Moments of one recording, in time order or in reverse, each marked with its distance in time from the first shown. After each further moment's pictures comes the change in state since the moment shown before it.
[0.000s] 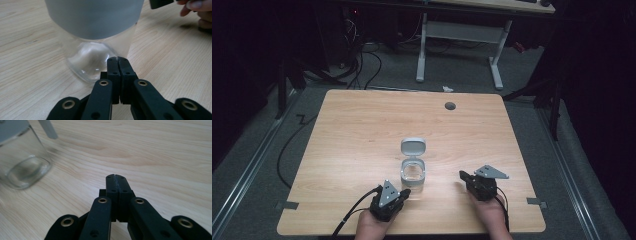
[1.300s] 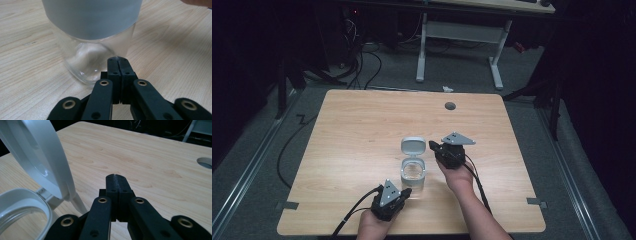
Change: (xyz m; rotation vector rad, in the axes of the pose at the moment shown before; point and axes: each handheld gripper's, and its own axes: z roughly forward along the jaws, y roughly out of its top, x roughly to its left) left arm 0.001 -0.001 0.002 -0.012 -0.004 -0.004; right arm 0.049 0.105 0.060 -0.086 0.066 -0.068
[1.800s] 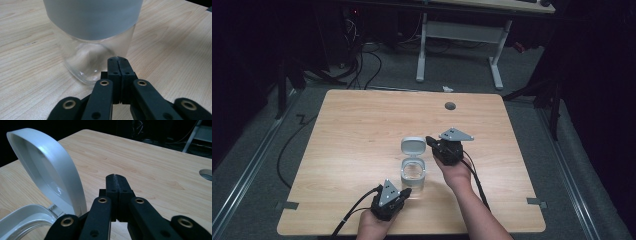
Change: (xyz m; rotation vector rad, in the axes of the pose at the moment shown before) left arm 0.001 0.001 -0.001 -0.004 -0.004 -0.012; right arm 0.007 0.017 -0.001 -0.032 0.018 -0.013
